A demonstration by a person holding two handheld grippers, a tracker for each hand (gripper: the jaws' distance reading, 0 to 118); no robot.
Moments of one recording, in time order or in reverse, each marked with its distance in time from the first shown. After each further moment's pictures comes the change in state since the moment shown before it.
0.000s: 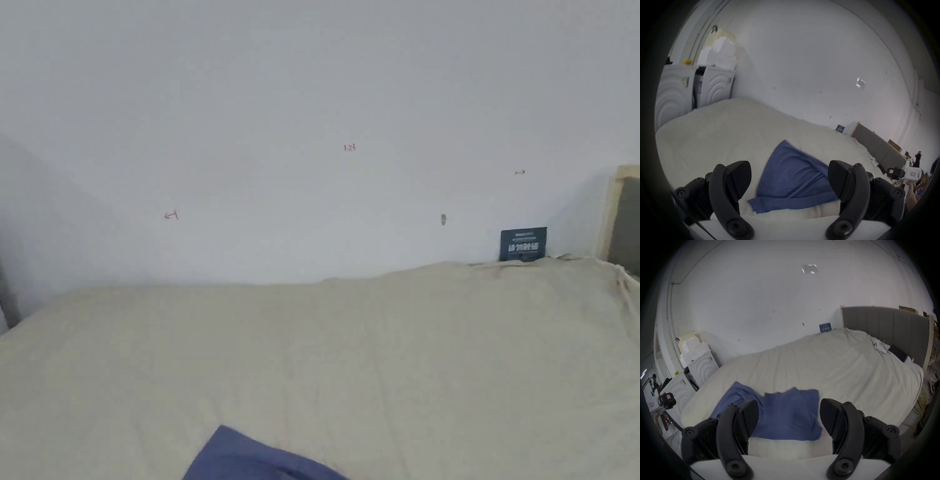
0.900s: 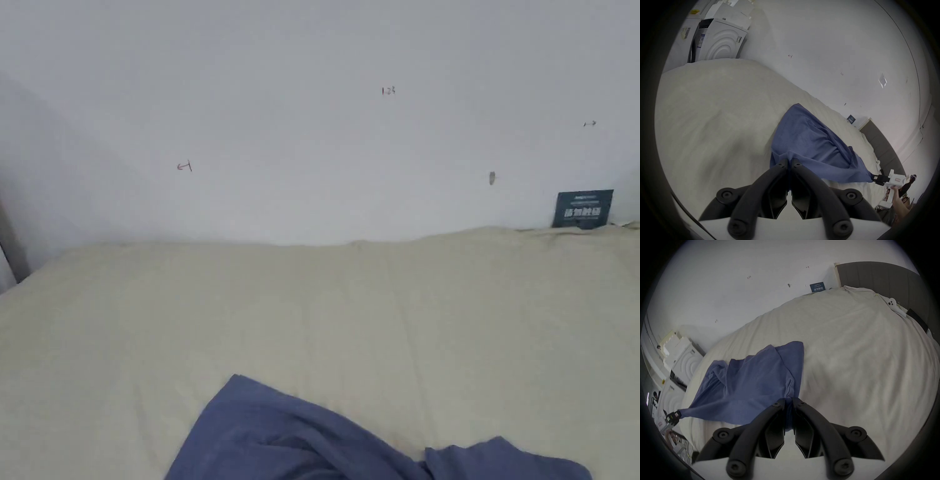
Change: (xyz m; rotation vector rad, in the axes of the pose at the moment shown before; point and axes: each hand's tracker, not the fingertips) left arm -0.099 -0.077 -0.133 -0.294 0.081 0.225; right arm 0.090 -0.048 -0.189 -0.393 -0.076 -0.163
